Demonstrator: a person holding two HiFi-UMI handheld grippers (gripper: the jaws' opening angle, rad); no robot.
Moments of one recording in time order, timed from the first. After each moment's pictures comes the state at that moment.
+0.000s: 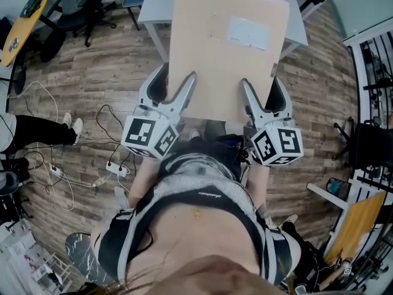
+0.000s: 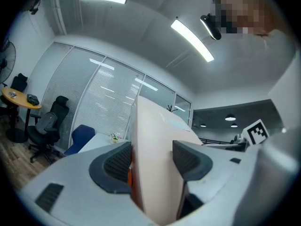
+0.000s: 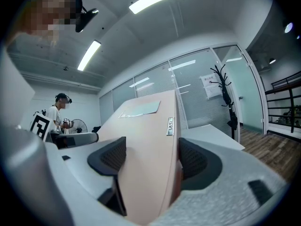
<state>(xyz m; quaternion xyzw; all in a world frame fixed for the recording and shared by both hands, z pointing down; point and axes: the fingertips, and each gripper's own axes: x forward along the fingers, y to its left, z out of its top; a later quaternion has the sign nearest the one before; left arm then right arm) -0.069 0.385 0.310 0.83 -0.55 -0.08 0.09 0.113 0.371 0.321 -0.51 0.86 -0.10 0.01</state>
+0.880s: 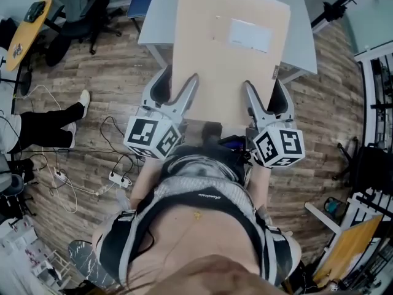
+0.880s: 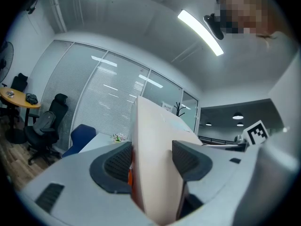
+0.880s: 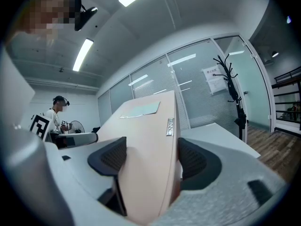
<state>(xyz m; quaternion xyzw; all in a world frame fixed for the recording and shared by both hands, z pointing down) -0.075 0.220 0.315 0.81 -0.57 -0.07 0.11 0.107 0.199 0.328 -0.49 0.86 -0.12 0.01</state>
